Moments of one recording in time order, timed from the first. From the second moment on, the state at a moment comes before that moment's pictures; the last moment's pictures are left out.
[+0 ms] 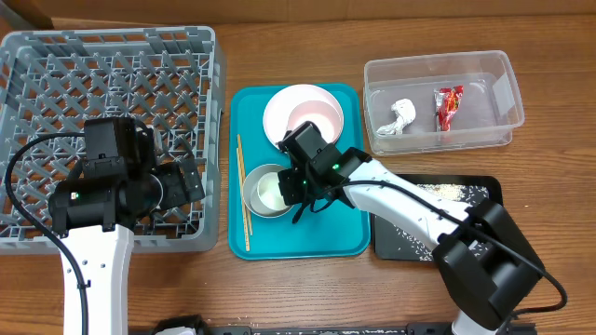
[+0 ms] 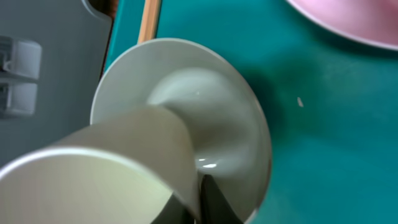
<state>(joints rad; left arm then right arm) 0.13 1.19 1.21 -1.19 0.07 -0.18 0.75 1.86 1.27 -0.51 -0.26 0.49</state>
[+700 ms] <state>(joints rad) -0.24 1.23 1.22 -0.68 0.55 -0.15 0.22 1.57 1.34 -0.77 -0.96 0.37</state>
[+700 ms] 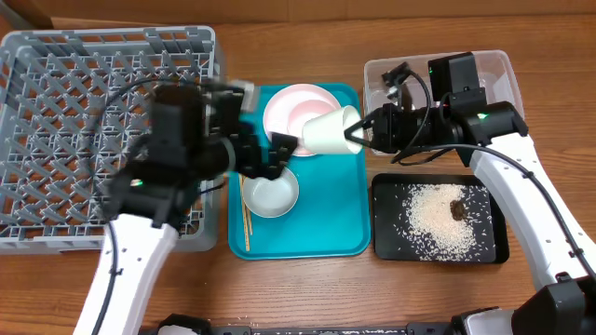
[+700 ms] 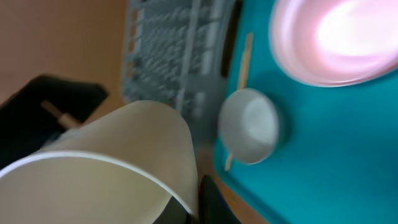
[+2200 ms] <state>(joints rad) -0.32 1.25 1.22 -0.40 1.00 -0.16 0.23 1.57 1.34 -0.67 -1.53 0.33</state>
